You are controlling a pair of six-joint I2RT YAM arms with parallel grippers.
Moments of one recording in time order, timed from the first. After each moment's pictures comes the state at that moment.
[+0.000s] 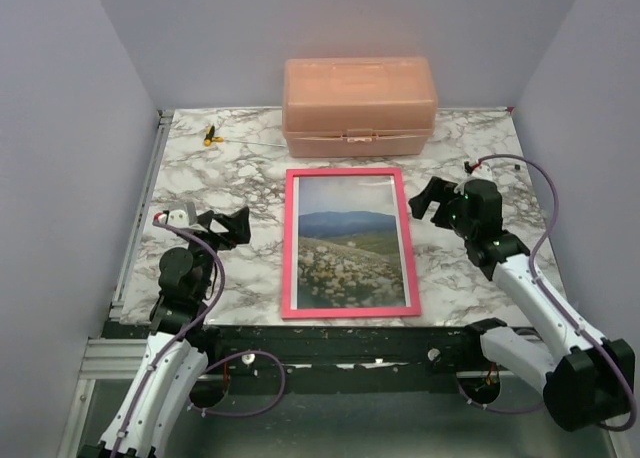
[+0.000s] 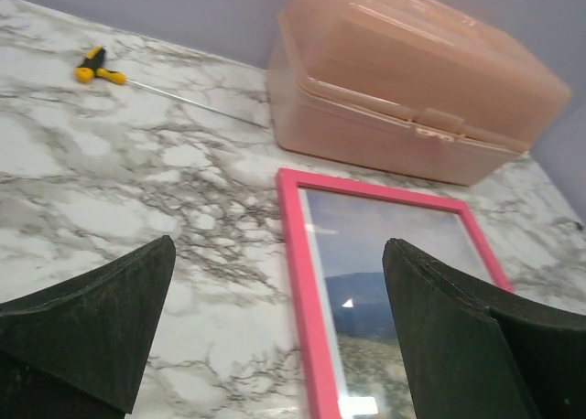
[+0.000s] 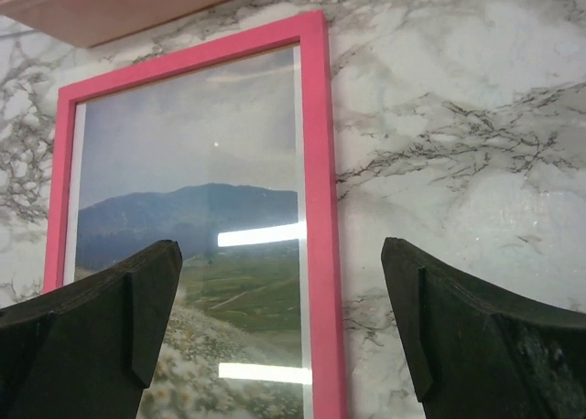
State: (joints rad) left arm -0.22 0.39 0.31 0.13 -0.04 -0.45; right arm 0.25 1.04 0.70 -0.19 0.03 0.46
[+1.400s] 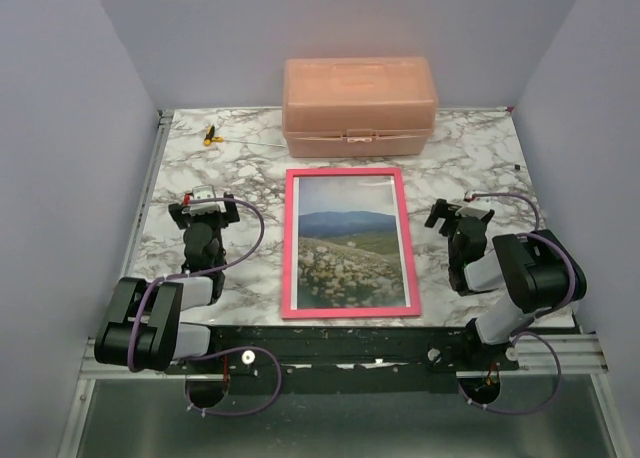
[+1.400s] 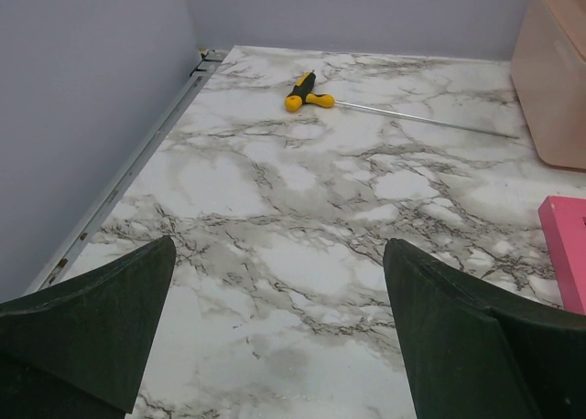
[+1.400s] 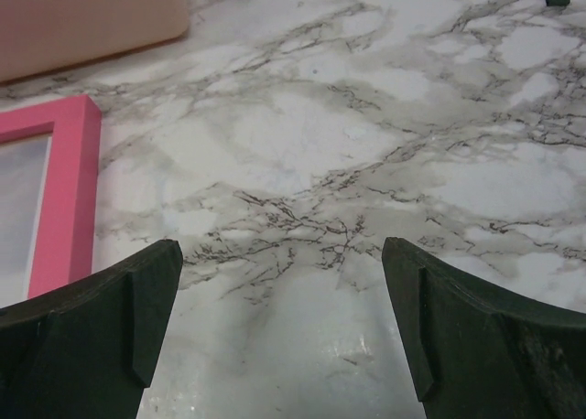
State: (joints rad) left arm -0.12 1.30 0.19 1.16 -0.34 0.04; right arm 0.14 1.62 0.21 1.22 0.32 0.14
